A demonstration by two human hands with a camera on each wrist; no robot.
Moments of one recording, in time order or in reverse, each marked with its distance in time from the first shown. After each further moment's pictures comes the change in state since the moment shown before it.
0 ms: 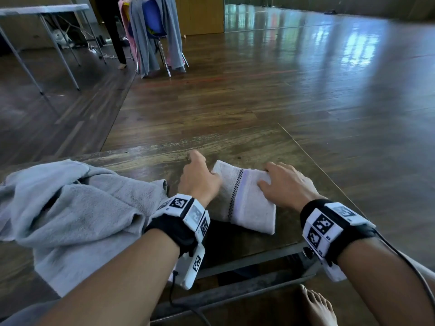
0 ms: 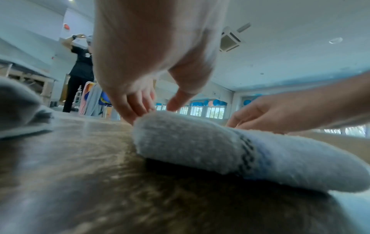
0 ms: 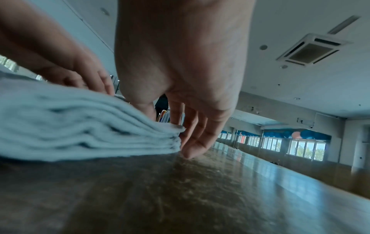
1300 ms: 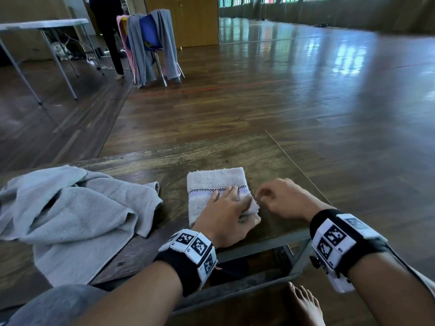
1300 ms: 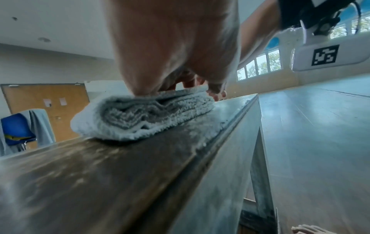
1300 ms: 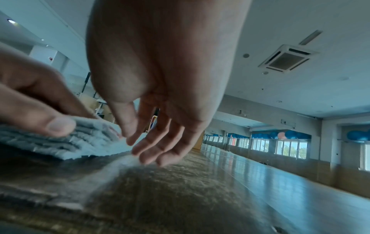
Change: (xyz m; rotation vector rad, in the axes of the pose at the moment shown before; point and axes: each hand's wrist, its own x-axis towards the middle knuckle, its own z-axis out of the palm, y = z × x) left_hand -0.080 0.012 0.039 0.393 -0.447 0.571; right_hand -0.041 0.036 -0.022 0.136 -0.161 -0.142
